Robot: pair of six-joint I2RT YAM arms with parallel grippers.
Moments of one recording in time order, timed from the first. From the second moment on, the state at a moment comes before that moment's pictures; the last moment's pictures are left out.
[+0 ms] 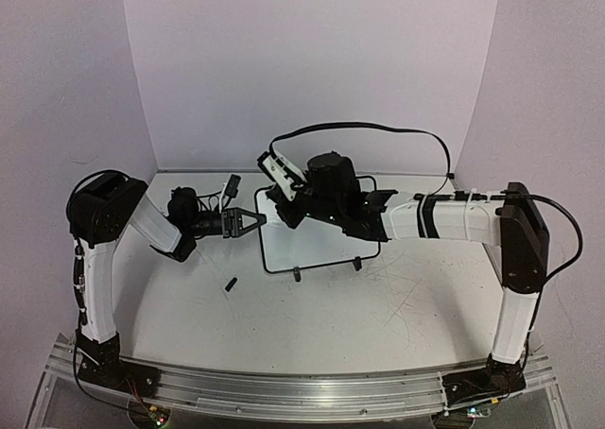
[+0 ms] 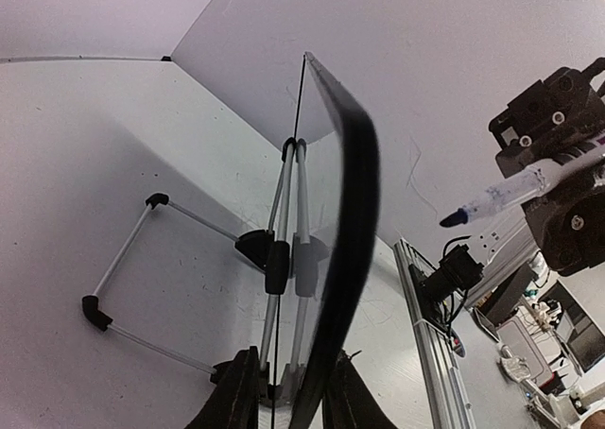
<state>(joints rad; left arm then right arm) -0.39 2.12 0.93 1.23 1.06 -0.68 0.95 1.93 1.48 0.16 0.10 -0.28</state>
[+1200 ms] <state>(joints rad) -0.39 2.14 0.92 1.25 1.07 -0.60 0.96 2.02 1.54 0.21 0.20 -0.31</state>
